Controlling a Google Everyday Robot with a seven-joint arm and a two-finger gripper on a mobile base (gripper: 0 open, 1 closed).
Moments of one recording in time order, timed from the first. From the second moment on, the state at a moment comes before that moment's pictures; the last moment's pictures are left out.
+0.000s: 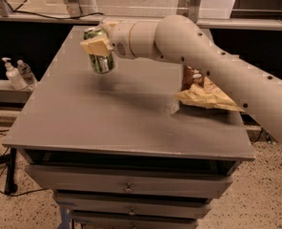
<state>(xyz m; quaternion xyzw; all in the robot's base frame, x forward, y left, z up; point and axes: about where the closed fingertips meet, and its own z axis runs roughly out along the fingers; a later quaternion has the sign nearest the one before) 0.670 0.121 0.952 -0.42 0.65 0.27 0.57</state>
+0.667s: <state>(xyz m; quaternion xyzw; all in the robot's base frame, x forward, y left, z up) 0.645 0.128 0.936 -0.43 0.60 0.26 0.62</state>
